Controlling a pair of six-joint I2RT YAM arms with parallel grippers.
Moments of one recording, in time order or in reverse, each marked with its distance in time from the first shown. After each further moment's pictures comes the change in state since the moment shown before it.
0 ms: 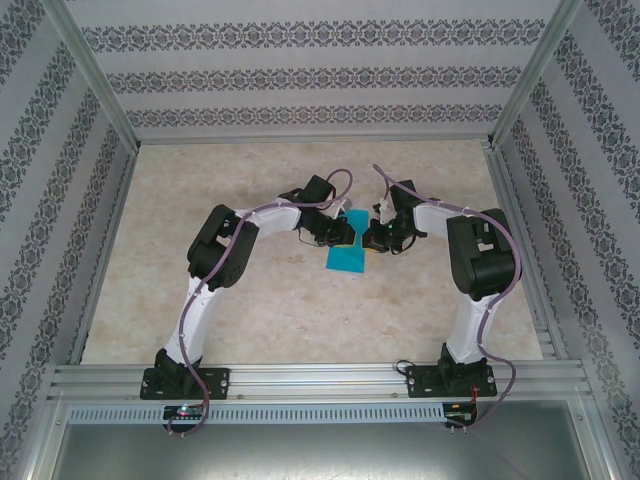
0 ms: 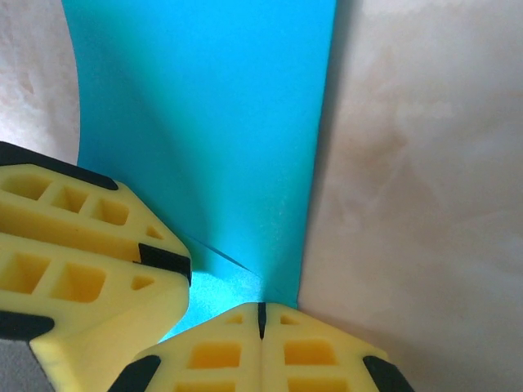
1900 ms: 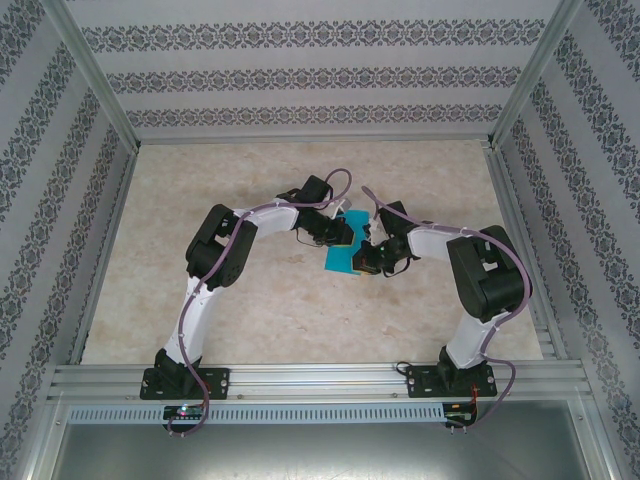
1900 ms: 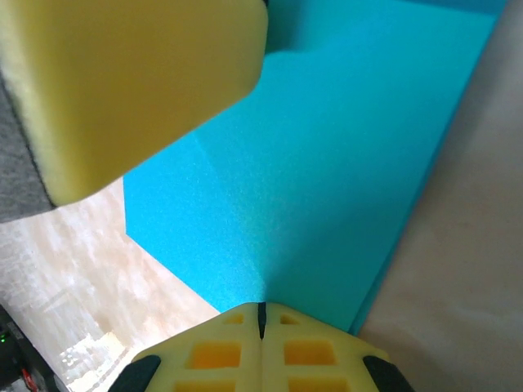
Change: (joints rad) left arm 0.011 -0.002 -0.020 0.014 0.024 0.053; right arm 0.117 -0.156 -0.249 0.148 -0.035 0.092
